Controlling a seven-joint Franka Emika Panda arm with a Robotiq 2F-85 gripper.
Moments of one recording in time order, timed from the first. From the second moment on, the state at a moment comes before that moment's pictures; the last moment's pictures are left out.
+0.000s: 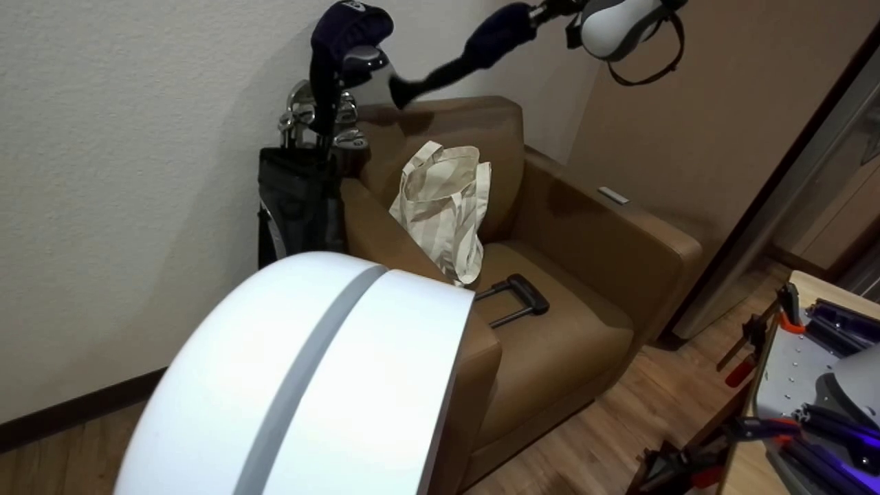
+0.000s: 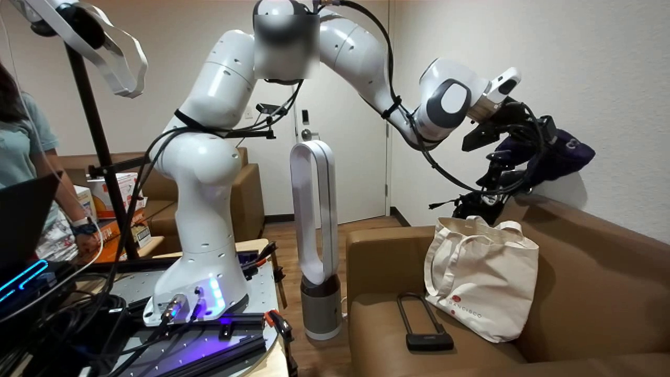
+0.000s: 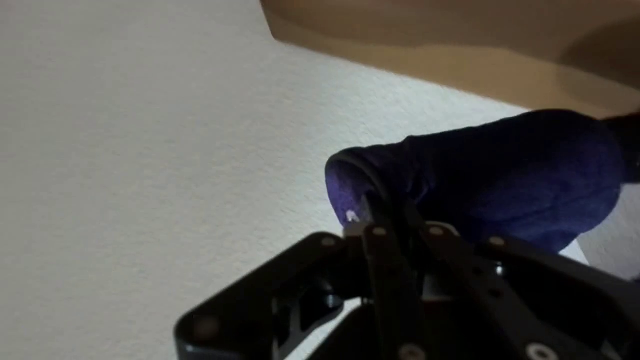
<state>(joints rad) 0.59 0.59 -0.91 -1.87 -0.08 3.21 0.22</state>
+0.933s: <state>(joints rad) 0.54 0.50 -0.70 -2.03 -0.26 2.51 0.21</state>
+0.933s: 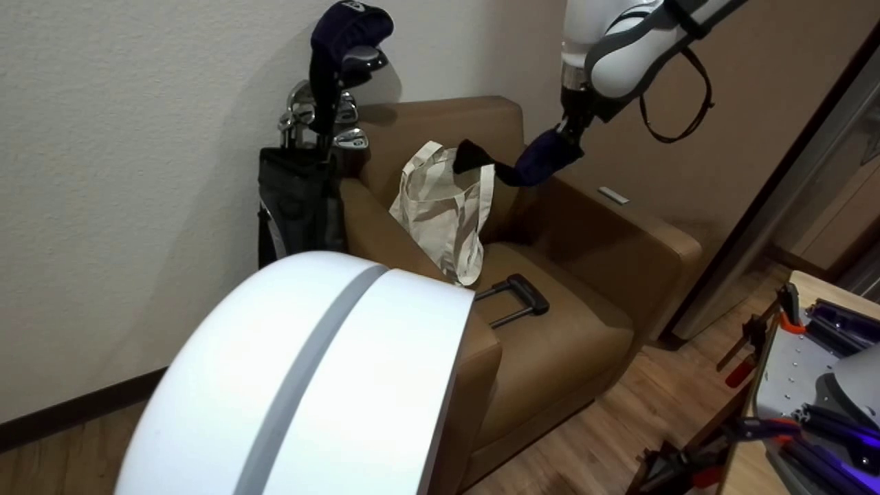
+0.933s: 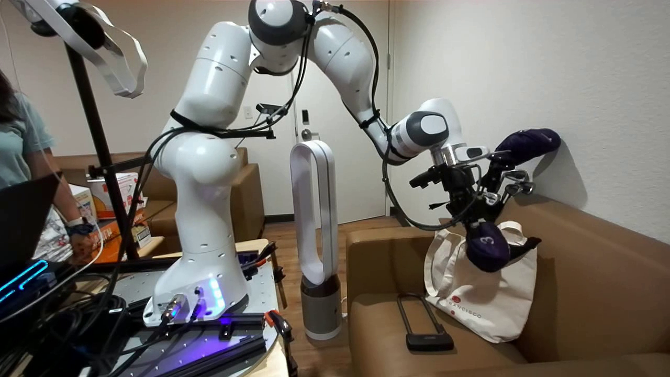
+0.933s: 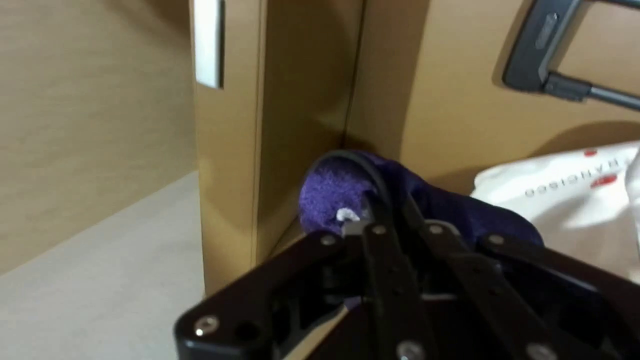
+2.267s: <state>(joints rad) -0.02 0.92 -0.10 -1.51 -0.31 1.96 -0.12</state>
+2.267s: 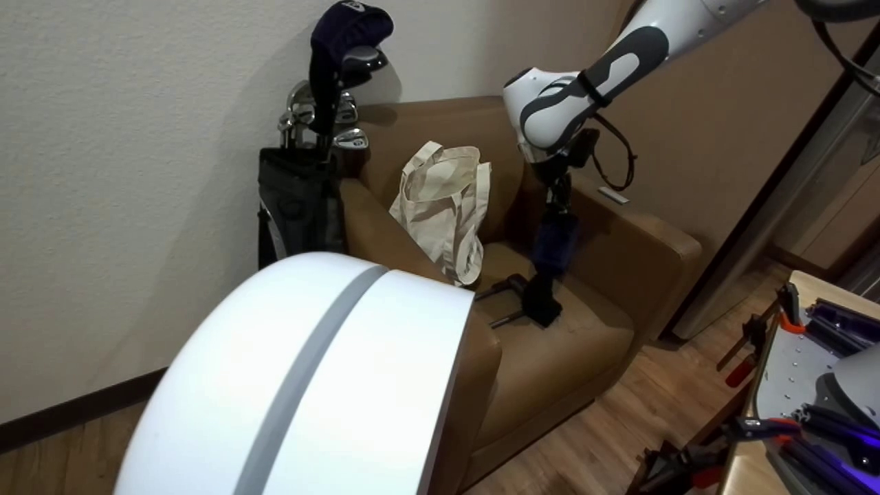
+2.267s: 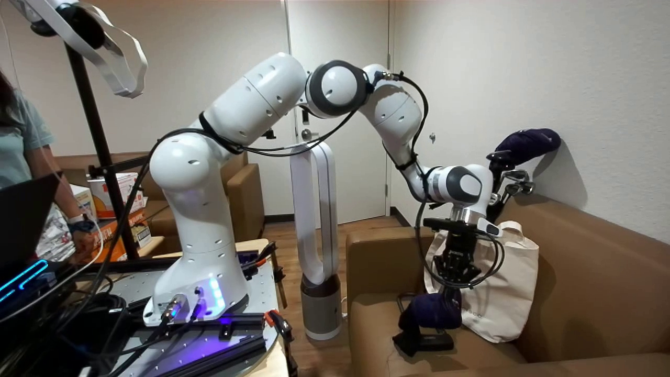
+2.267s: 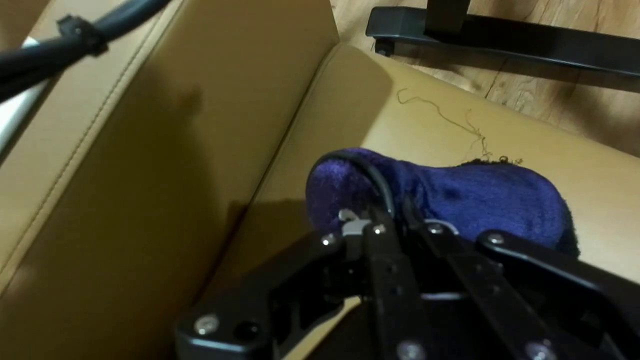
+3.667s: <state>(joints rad) -0.09 1.19 -0.18 -1.38 -0.17 2.14 0.17</state>
